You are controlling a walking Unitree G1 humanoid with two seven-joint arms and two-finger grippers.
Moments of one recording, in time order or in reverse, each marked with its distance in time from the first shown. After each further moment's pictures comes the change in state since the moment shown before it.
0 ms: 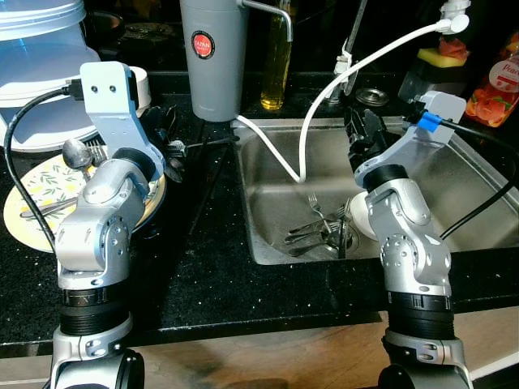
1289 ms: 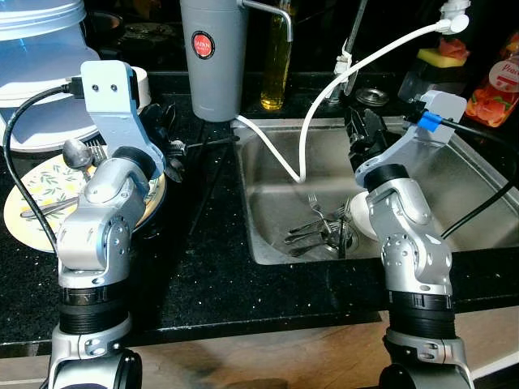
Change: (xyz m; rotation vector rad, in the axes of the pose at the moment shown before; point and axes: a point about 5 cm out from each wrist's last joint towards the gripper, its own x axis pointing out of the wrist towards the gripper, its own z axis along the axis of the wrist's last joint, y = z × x) left arm 0.000 0.008 0.001 0.092 0.050 0.000; right arm 0.001 0.000 0.001 -0.011 0.001 0.012
